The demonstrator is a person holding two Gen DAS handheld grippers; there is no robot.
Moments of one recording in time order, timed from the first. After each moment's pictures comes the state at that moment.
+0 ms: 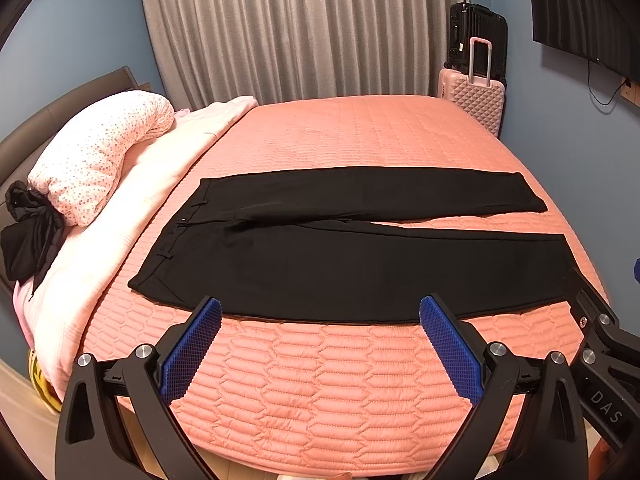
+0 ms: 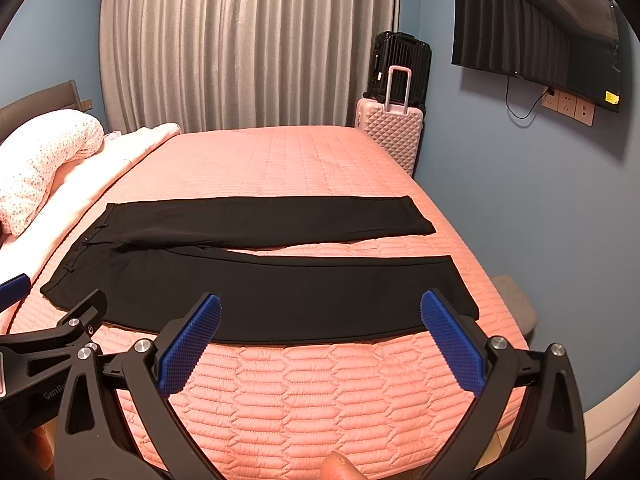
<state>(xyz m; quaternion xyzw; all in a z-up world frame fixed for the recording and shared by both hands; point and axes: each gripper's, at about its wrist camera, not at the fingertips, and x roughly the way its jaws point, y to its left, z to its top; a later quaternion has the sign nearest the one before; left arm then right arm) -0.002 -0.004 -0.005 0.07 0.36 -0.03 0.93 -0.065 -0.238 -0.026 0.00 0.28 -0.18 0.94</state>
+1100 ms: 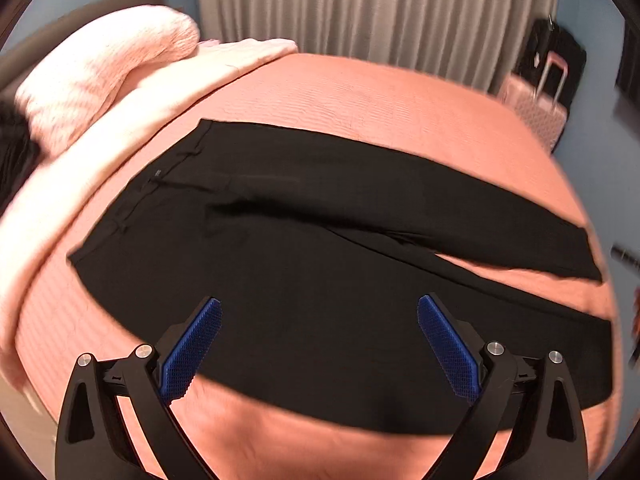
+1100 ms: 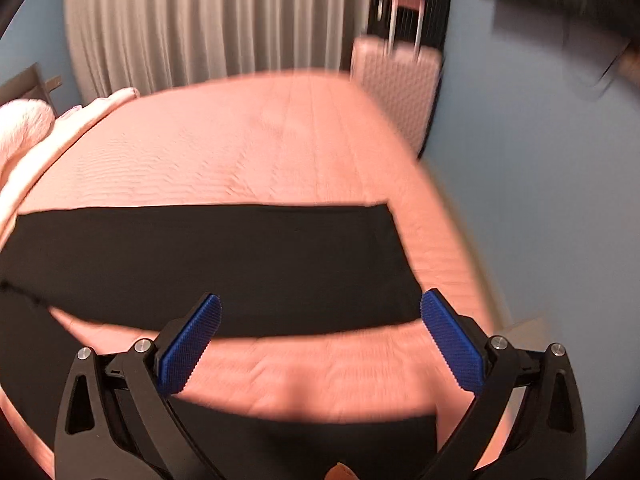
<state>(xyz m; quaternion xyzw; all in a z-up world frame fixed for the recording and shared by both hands) 0.190 0.037 -0.102 -0.02 0.43 0.02 0.90 0.247 -0.566 -0.124 0.04 0.39 -0.13 0.91</state>
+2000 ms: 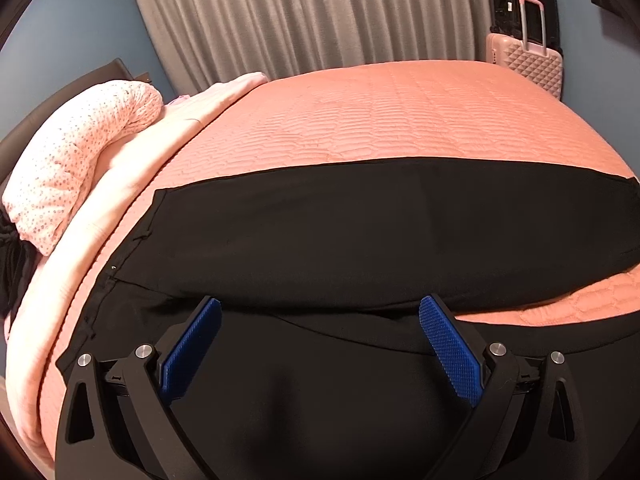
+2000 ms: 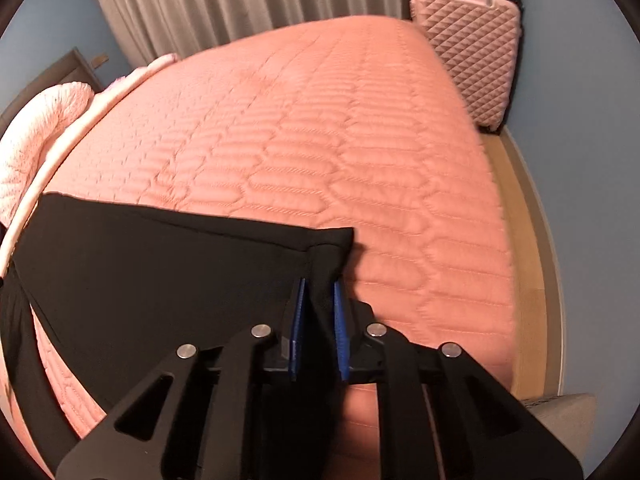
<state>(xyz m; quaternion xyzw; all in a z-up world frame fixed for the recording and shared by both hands) 0.292 -0.032 -0.149 0.10 0.38 0.03 0.92 0.354 -0.682 -0.192 0.05 0.45 0.03 0.89</state>
